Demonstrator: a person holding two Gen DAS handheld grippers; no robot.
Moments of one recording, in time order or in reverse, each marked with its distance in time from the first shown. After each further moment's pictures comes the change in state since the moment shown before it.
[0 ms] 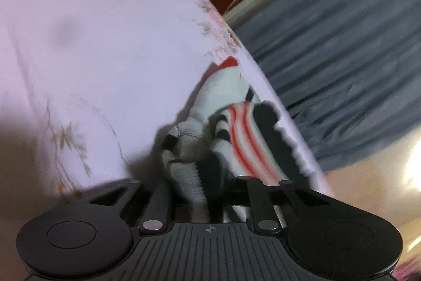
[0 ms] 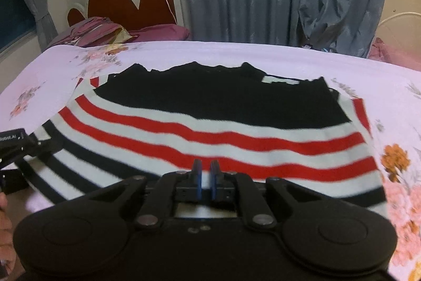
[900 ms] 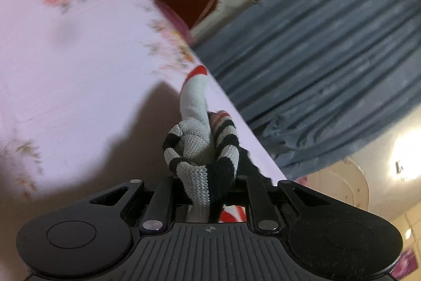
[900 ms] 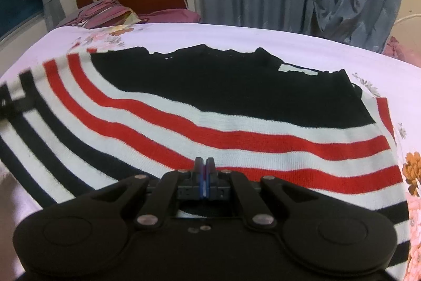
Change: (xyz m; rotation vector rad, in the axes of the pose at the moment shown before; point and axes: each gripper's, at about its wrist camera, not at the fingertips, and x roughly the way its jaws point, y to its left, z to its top) left arm -0.008 -0.084 0.003 0.175 -0.022 -0.031; right arm 0.025 -0.009 0.001 -0.049 0.070 0.052
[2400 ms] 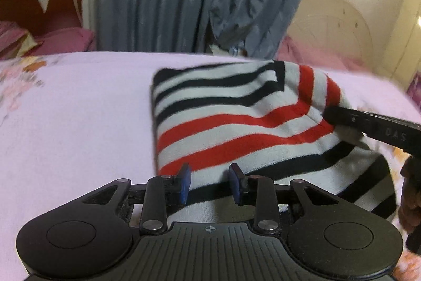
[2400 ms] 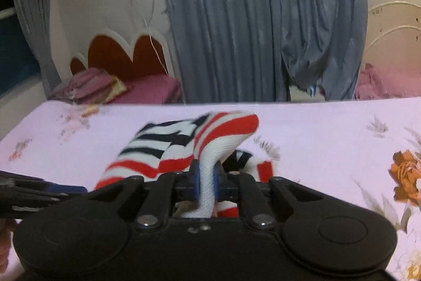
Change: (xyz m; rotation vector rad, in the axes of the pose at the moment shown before) left arm 0.092 -0.169 -0.109 0.839 0.324 0.059; right arm -0.098 -0.150 0.004 0.112 -0.293 0.019
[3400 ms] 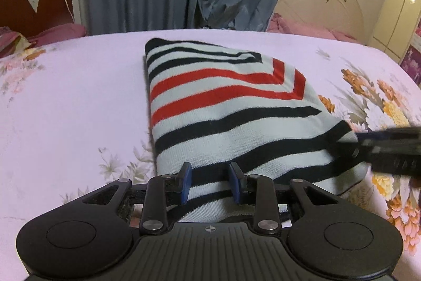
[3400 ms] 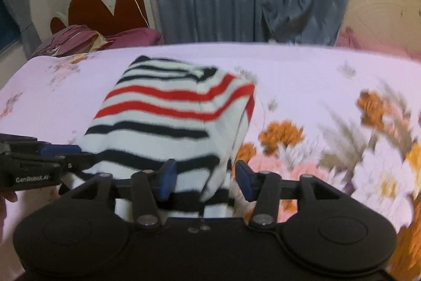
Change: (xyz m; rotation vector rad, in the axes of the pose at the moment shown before) left arm -0.040 -0.014 -0.045 0.044 0.046 -0.026; right arm -0.034 0.031 -0.043 0.029 0.272 -0.076
